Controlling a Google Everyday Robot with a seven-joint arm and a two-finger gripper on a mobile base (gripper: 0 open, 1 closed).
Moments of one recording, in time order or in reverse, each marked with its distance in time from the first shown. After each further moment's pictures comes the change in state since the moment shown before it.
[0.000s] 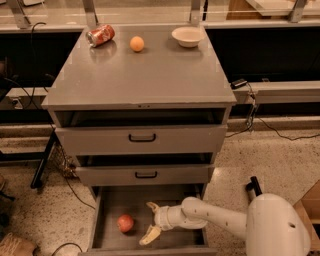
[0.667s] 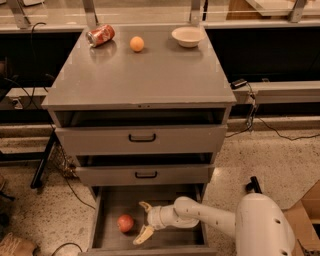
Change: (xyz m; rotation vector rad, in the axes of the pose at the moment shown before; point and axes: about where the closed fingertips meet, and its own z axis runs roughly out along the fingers) arm -0.006 -0.006 0.038 -0.020 -0.026 -0.065
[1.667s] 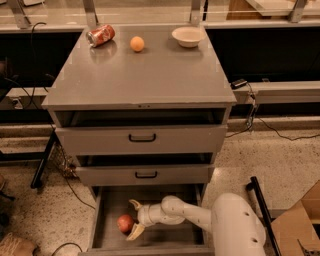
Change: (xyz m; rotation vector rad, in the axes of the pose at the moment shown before) arm 0.019 -0.029 0.067 0.009 0.026 -0.179
